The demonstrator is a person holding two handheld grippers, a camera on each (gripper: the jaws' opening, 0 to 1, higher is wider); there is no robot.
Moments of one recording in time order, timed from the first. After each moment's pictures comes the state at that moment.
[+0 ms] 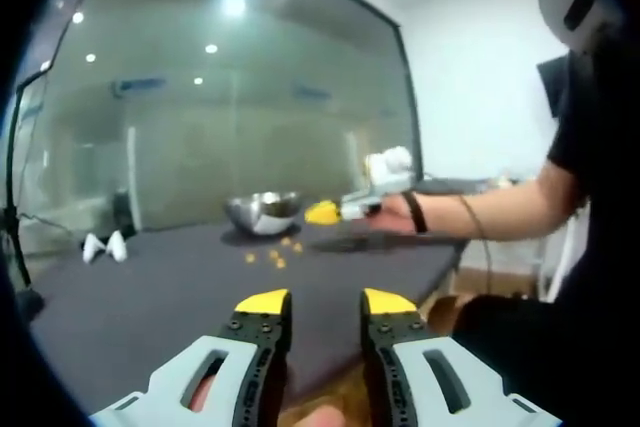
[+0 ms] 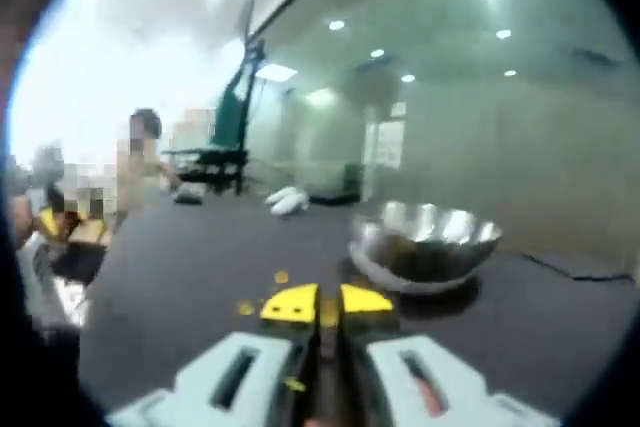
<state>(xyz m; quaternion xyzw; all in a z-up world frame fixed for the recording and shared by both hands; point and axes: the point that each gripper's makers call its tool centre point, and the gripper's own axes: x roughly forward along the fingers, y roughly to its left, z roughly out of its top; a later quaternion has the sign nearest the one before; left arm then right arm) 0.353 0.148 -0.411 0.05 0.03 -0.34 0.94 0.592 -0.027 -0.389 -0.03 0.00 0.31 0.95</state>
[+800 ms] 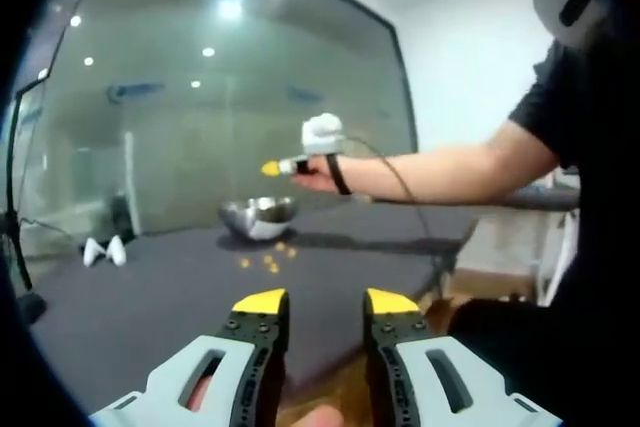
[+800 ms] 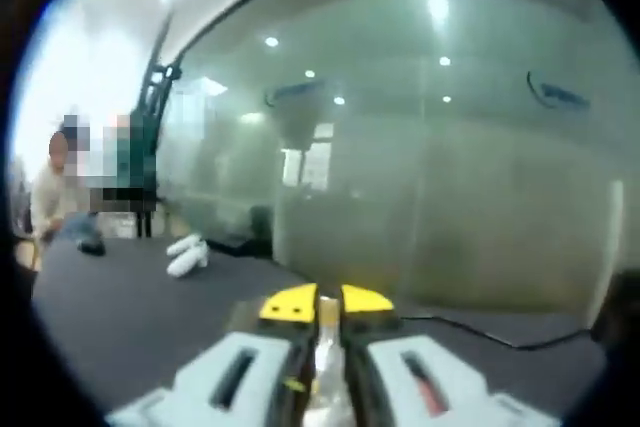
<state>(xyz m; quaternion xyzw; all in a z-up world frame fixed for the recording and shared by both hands) 0.339 0.148 -0.402 0.04 0.02 -0.34 0.94 0.731 -0.006 -0.311 -0.07 -0.01 0.22 0.97</state>
